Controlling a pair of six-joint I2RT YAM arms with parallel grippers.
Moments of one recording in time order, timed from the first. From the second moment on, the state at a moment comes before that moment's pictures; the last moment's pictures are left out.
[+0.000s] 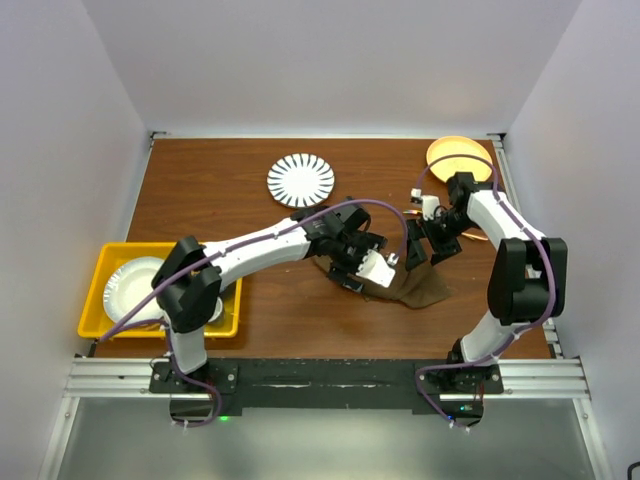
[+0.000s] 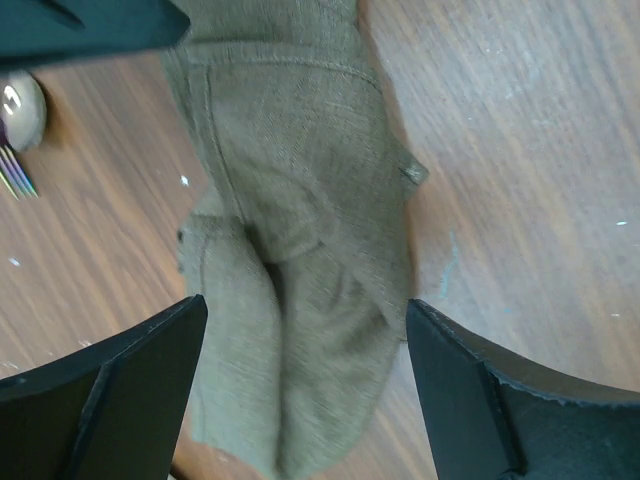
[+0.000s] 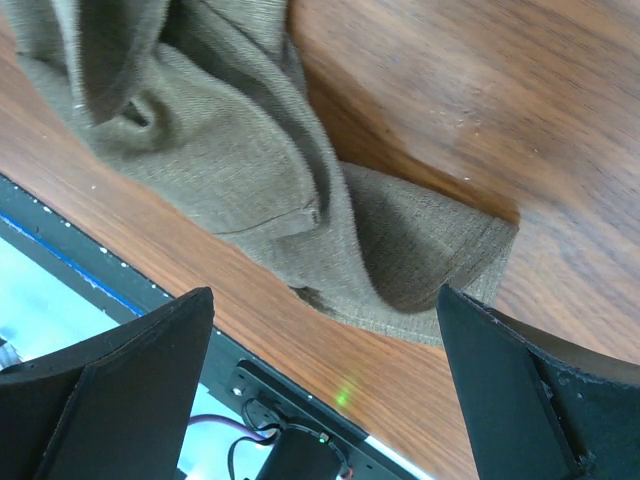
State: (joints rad) left arm -0.92 1.84 1.46 -0.63 0.39 1.10; right arm 0.01 1.68 1.21 -1.07 -0.46 -0.36
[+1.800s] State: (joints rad) left arm -0.33 1.59 1.19 -0.50 0.53 0.55; right arm -0.03 1.85 1.46 -1.06 -0.40 -0.43
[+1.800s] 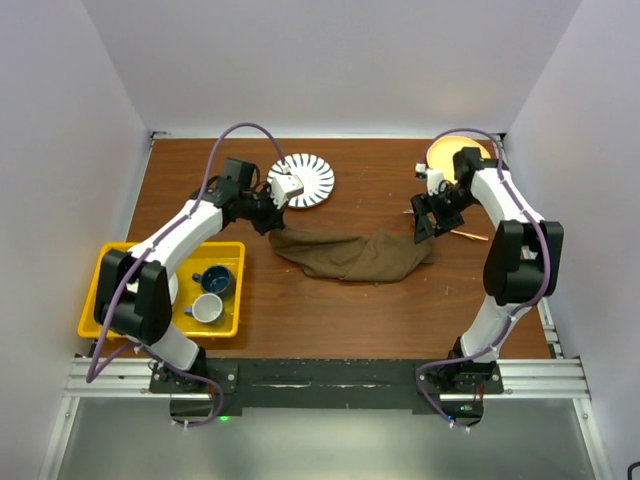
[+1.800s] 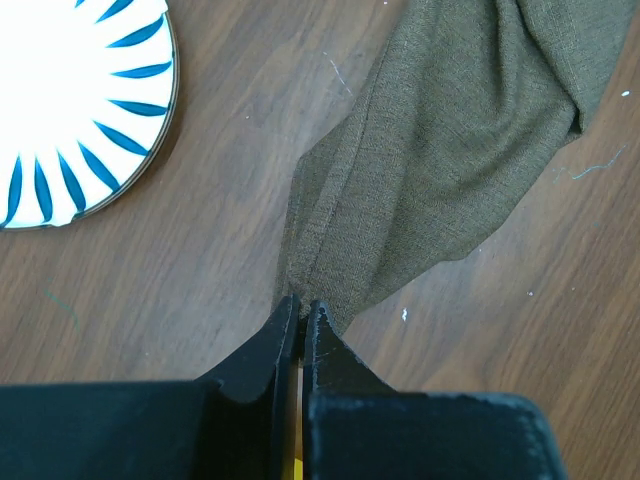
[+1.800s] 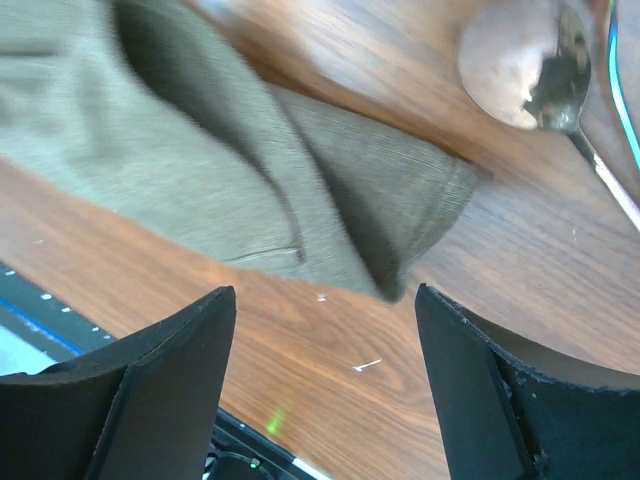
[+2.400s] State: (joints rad) left arm -0.33 1.57 1.18 -0.48 0.54 0.53; right arm 0.07 1.98 1.56 -1.11 -0.54 -0.43
